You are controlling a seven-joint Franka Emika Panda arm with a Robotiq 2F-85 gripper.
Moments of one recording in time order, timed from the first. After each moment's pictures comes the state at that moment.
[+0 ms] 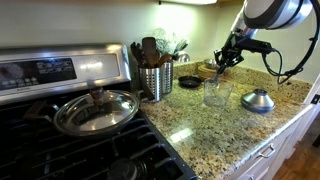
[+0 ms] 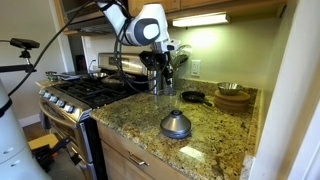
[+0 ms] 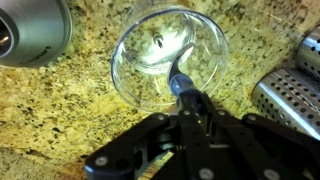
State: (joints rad) arm -0.02 0.08 -0.02 -2.33 0.07 2.78 0.41
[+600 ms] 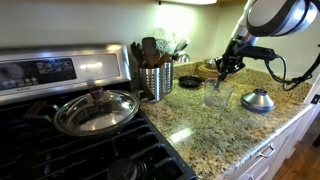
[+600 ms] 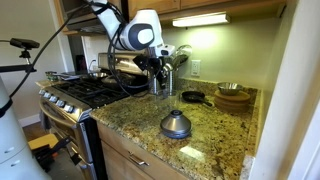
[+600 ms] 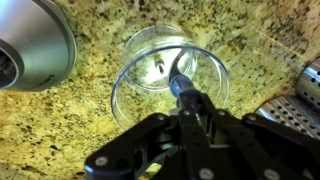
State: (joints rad) arm 0.00 0.07 -0.01 -2.40 0.05 2.80 0.41
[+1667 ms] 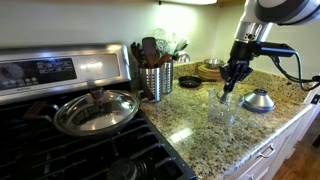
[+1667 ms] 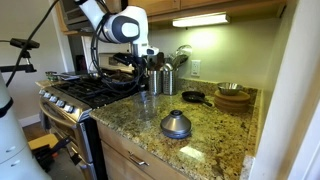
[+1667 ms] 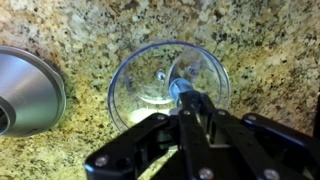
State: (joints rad) arm 0.04 -0.07 0.06 -2.49 0.15 2.53 0.19
